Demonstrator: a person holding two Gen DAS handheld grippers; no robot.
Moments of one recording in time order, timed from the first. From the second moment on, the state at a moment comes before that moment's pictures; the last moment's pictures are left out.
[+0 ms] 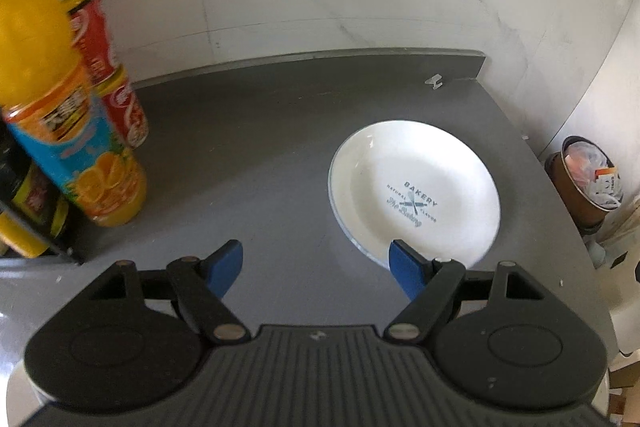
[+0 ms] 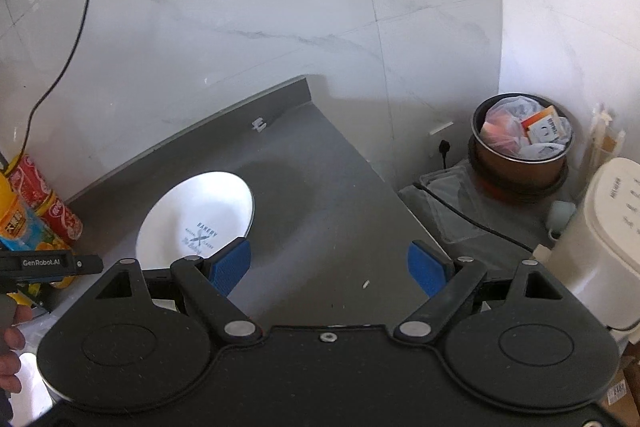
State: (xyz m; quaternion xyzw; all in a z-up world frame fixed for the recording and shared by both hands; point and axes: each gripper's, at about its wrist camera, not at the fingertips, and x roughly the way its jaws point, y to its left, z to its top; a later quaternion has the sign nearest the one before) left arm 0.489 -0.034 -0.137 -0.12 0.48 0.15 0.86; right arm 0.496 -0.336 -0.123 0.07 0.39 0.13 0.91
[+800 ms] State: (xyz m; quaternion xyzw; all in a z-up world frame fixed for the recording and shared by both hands) left arm 0.568 -0.009 -0.197 -0.16 0.52 0.15 0.83; right arm 0.609 -0.278 -0.179 0.06 0.48 0.25 0.84
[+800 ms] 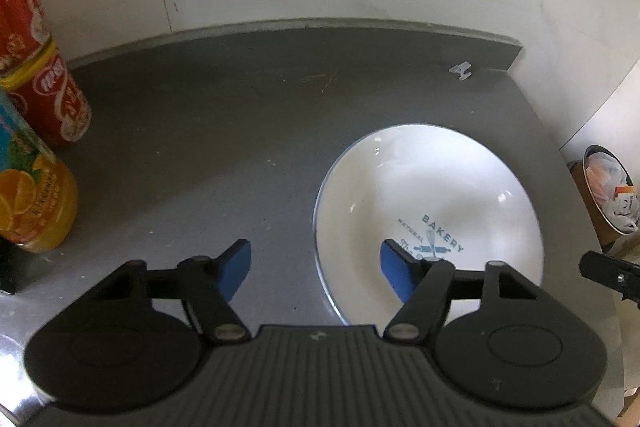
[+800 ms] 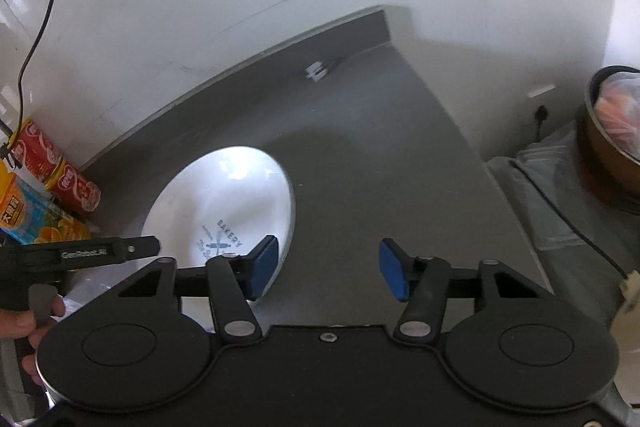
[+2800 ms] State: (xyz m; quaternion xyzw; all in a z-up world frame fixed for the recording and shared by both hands) left arm 0.403 -0.029 -0.076 -0.21 0.39 0.13 0.89; right arm 0.463 -0.261 -0.081 0.02 0.40 0.33 0.85
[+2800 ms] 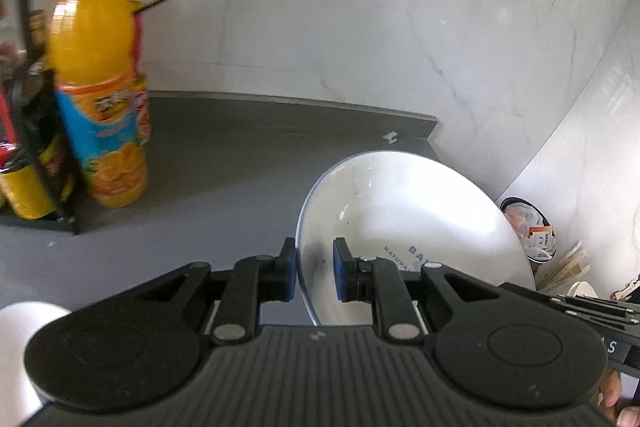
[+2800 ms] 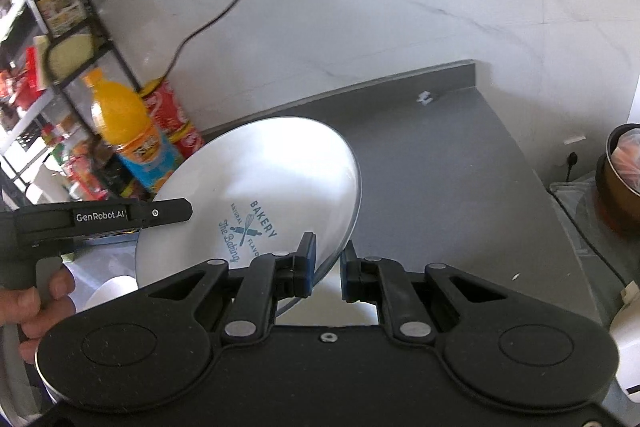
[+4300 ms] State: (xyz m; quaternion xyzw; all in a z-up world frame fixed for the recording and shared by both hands) left arm 0.228 0.136 -0.115 -0.27 0.44 0.17 0.84; right arm 0.320 -0.099 -0.122 -0.03 0.44 0.37 0.81
